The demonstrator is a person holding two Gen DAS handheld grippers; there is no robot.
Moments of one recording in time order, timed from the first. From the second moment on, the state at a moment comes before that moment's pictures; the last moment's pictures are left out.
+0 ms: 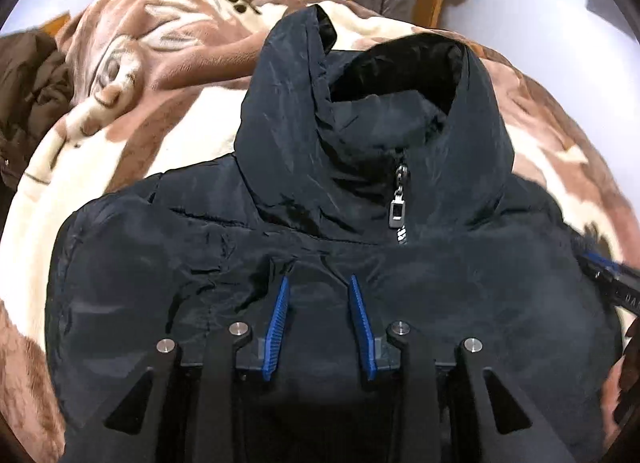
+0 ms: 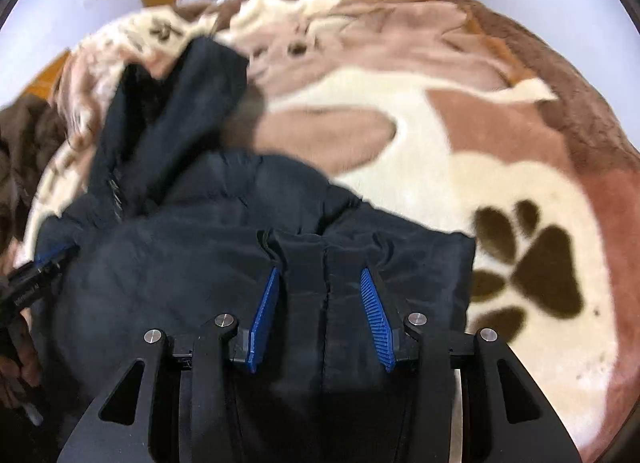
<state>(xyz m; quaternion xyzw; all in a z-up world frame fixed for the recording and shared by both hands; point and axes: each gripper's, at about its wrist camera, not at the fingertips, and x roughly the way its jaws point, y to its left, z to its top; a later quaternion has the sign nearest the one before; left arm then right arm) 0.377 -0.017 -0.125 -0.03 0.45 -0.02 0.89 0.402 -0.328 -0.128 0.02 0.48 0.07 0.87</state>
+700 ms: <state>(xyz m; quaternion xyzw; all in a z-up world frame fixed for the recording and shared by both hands) 0.314 -0.006 -0.122 -0.05 0.46 -0.03 0.89 0.327 -0.291 -0.119 0.02 0.49 0.11 0.86</state>
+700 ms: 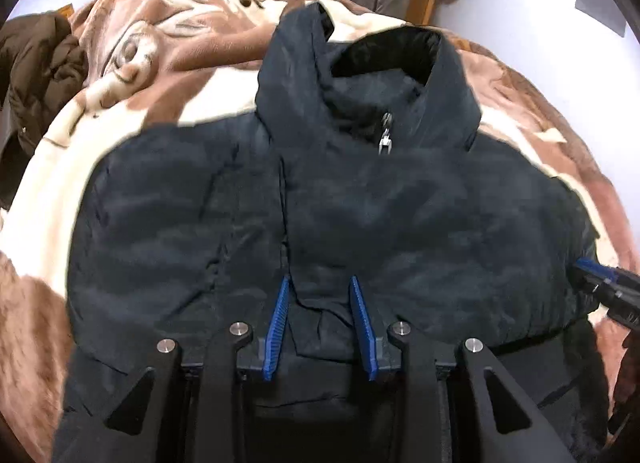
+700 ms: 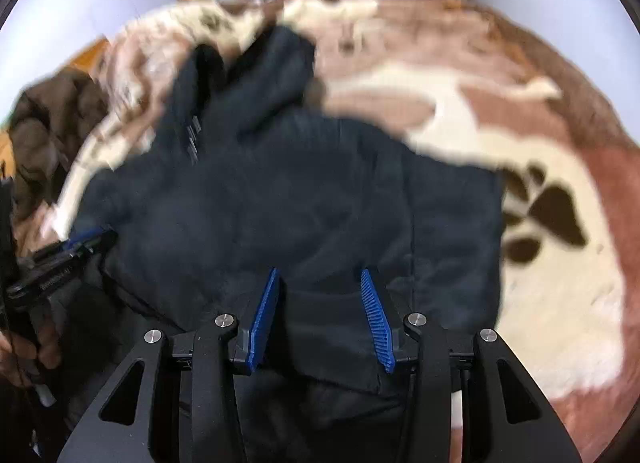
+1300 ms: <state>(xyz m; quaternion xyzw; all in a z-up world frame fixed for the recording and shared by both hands) 0.259 -0.016 -0.069 -0.03 0.44 -0.02 0.90 0.279 -0.282 -0.070 0.02 0.46 0.13 0.88</state>
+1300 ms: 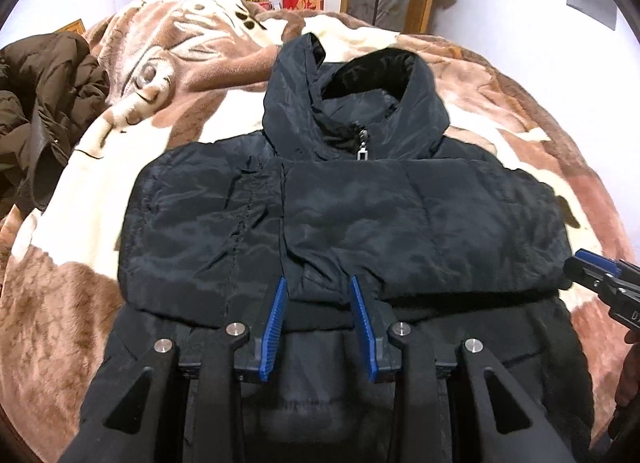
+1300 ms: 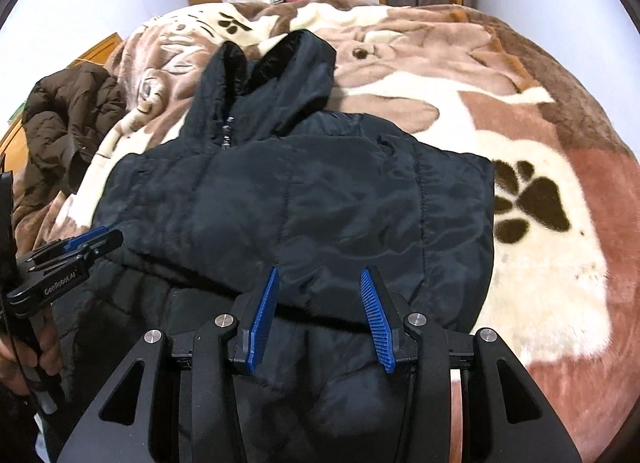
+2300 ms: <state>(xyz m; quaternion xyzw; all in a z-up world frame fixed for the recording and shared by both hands) 0.325 0.029 -0.001 -0.01 0.40 -0.04 0.92 0.362 -0.229 0.001 0.02 0.41 0.15 0.90</state>
